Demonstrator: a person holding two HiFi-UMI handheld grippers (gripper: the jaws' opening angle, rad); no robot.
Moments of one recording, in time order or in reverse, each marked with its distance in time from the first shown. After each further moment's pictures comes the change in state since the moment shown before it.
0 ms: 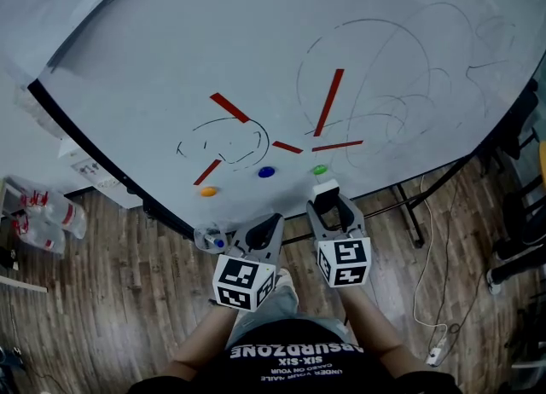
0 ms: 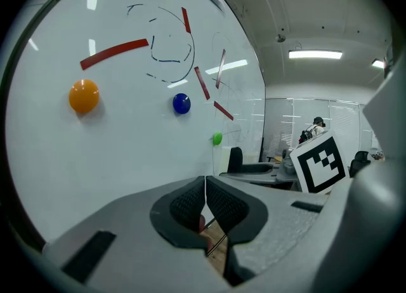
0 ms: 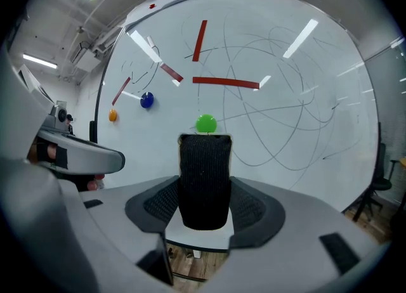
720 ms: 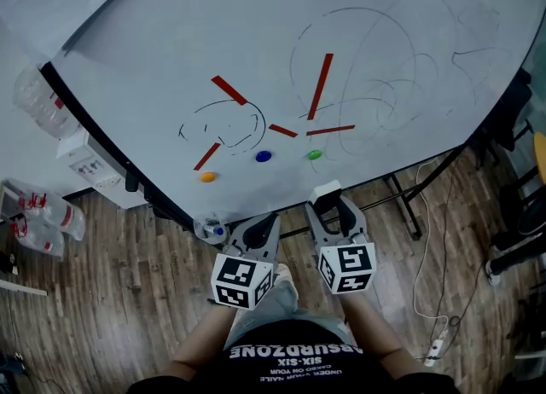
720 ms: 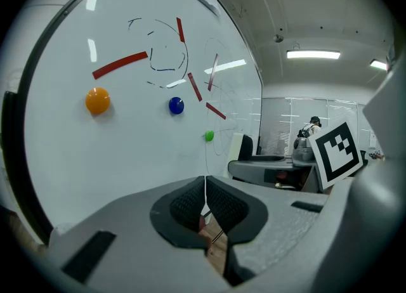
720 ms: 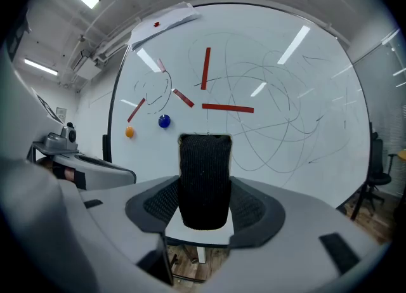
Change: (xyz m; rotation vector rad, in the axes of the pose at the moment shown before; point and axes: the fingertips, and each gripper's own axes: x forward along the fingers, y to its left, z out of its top) left arm -0.026 -0.014 -0.011 0.007 0.007 -0.010; right arm -0.050 0.017 0.013 0.033 -0.070 -0.007
